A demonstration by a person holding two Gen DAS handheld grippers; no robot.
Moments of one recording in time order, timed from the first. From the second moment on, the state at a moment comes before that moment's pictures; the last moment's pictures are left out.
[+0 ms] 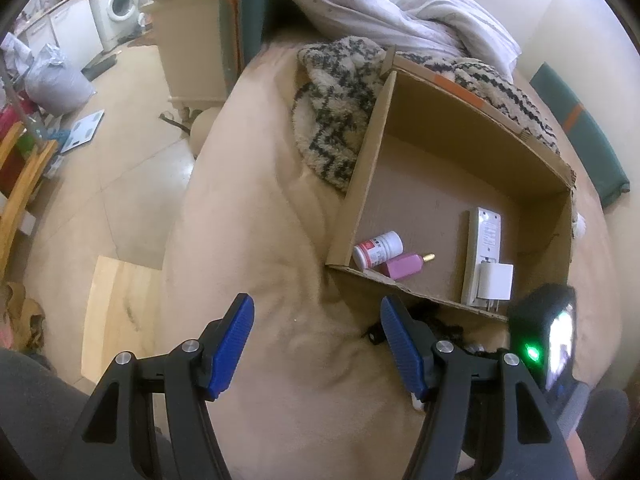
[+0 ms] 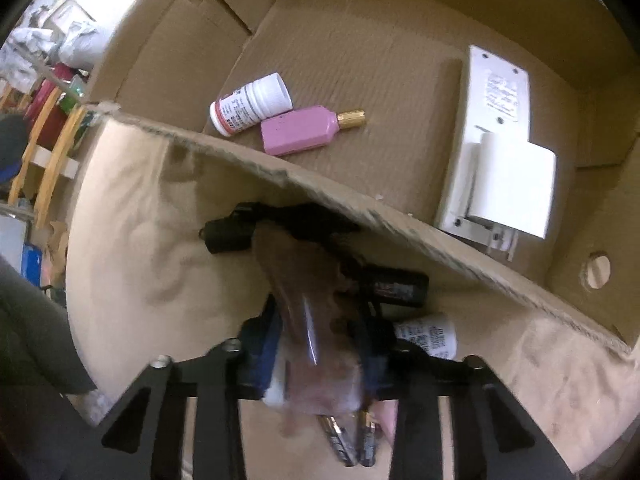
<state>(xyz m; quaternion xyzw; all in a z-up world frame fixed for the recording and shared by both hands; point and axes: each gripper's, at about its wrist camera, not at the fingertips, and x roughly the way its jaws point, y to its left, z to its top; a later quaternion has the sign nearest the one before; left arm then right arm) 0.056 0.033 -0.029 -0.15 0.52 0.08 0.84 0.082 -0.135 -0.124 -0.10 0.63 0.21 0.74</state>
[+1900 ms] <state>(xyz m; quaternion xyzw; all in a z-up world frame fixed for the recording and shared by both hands) 0.114 -0.108 -0.158 -0.13 0.56 0.21 0.79 0.088 -0.253 -0.009 0.13 0.49 0.27 0.81</state>
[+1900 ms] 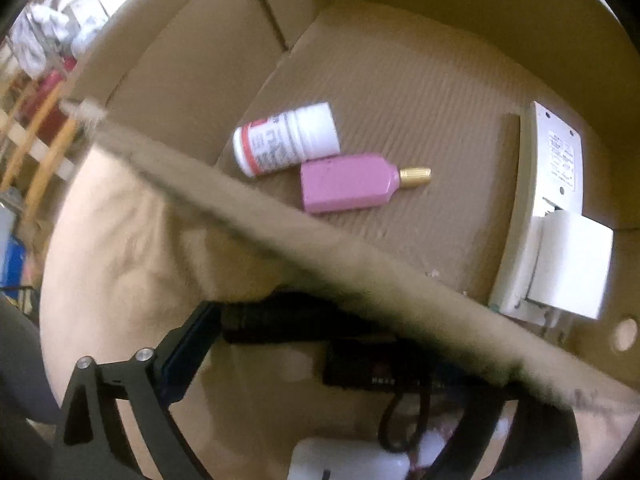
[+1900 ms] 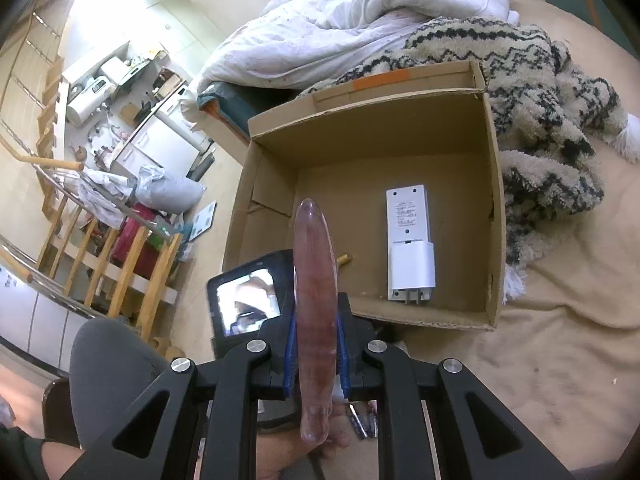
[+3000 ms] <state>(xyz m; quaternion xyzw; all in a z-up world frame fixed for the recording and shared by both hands) 0.050 -0.019 -0.106 -0.07 0.56 0.17 0.81 0.092 -0.253 -0.017 0.10 0.50 0.23 0.83</state>
